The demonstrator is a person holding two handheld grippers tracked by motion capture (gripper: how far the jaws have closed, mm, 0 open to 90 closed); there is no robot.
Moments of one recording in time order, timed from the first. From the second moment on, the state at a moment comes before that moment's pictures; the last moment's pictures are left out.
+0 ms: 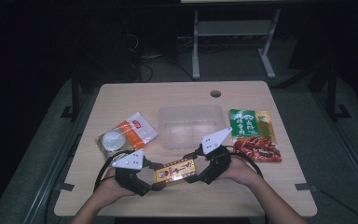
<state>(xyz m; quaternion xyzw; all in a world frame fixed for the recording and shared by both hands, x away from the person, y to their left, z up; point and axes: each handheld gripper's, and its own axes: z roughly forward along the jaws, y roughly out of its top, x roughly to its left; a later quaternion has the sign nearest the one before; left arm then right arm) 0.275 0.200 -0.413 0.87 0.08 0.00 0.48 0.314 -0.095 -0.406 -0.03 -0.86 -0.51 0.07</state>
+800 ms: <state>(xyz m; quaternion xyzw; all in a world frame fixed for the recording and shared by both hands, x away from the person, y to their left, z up) 0.279 0.202 -0.421 0.88 0.07 -0.04 0.47 0.307 -0.093 -0.404 -0.01 -0.87 -0.48 0.07</state>
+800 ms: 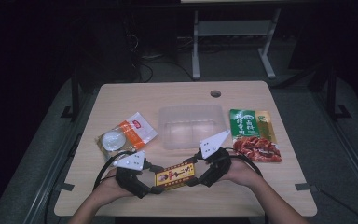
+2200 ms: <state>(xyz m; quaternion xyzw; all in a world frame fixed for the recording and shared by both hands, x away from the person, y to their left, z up) 0.267 0.213 -0.445 0.89 0.15 0.02 0.42 0.344 -0.121 -0.354 -0.08 -0.90 -0.43 -0.04</state>
